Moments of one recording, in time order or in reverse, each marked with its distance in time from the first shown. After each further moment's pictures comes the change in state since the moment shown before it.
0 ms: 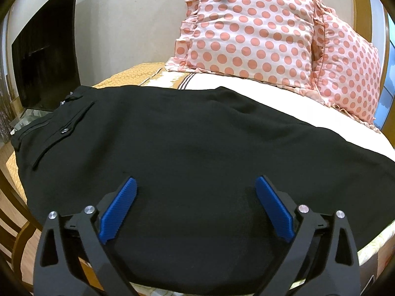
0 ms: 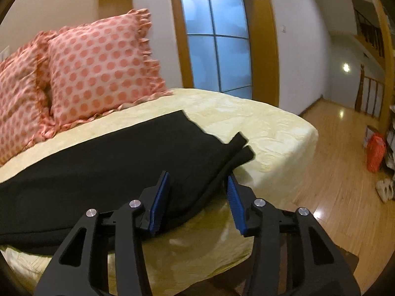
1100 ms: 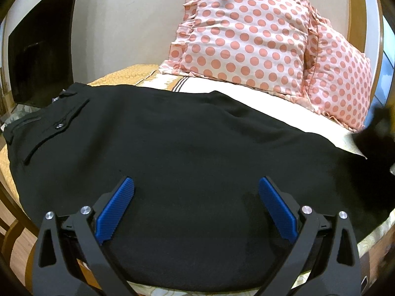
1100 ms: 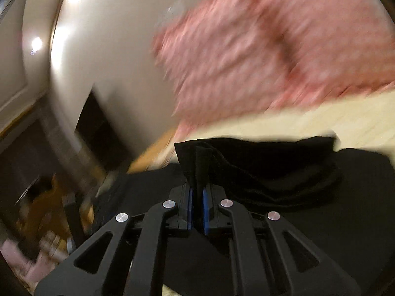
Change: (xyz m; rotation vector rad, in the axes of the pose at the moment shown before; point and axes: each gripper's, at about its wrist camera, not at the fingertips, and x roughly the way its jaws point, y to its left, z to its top) left arm -0.005 0.008 -0.004 -0.036 -0.033 -0.085; right arm -0.066 0.339 -0.005 -0.189 0.326 1.129
